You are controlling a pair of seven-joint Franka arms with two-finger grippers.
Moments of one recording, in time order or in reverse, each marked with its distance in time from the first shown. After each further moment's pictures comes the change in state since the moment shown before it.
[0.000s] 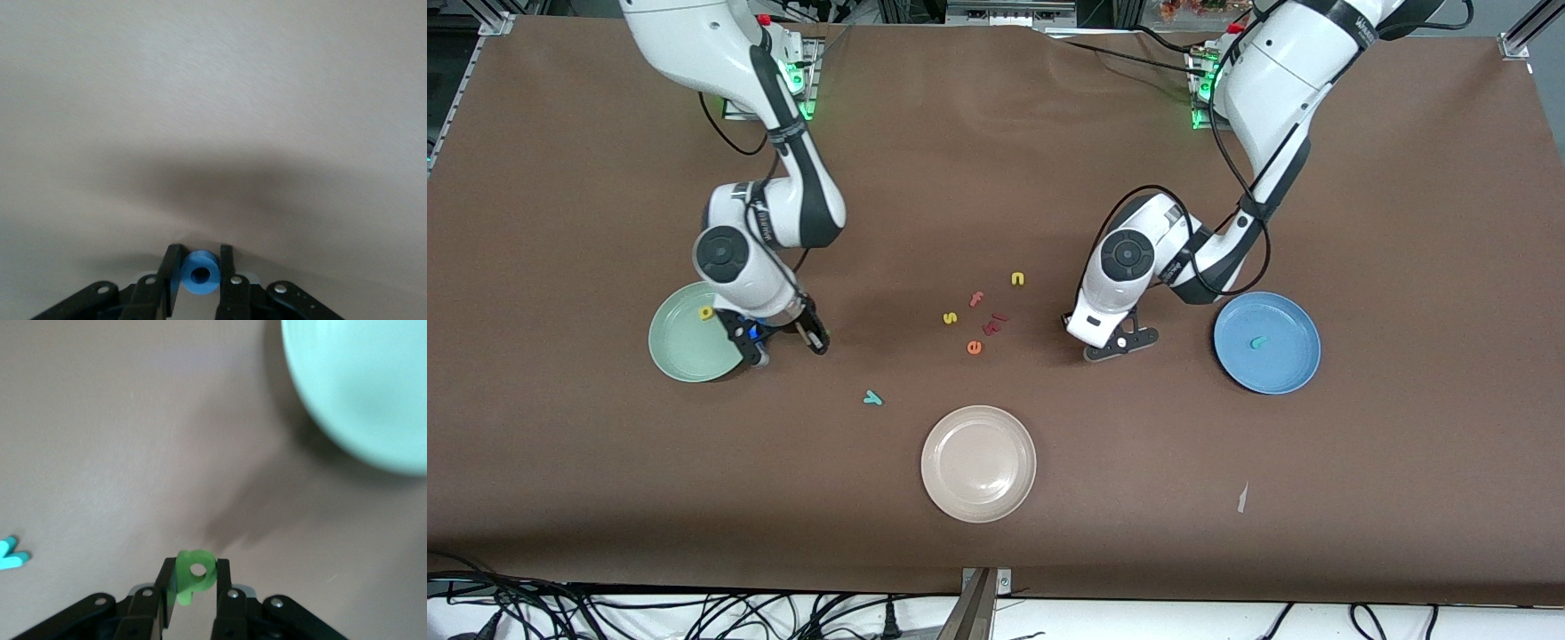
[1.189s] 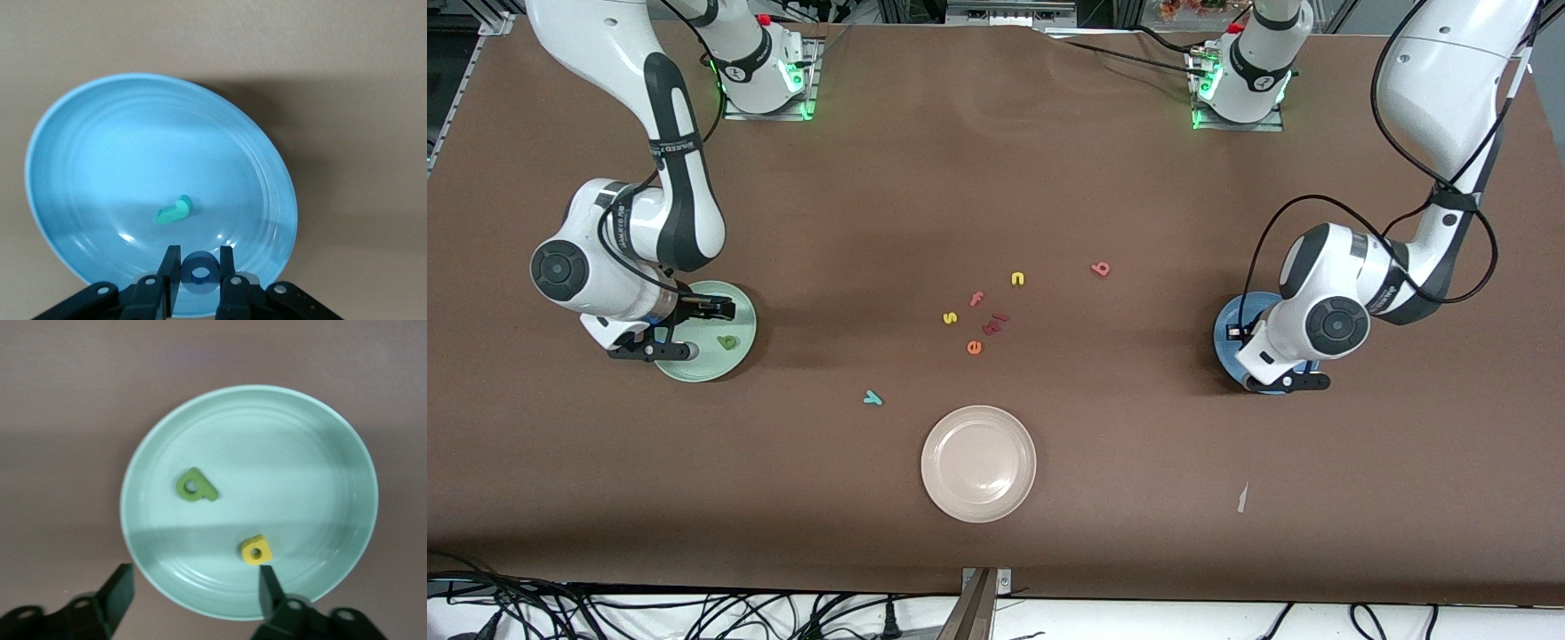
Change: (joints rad) left arm 0.386 -0.107 0.001 -0.017 0.016 -0.328 0.671; right arm -0.041 -0.028 -0.227 -0.009 0.000 -0.207 -1.048
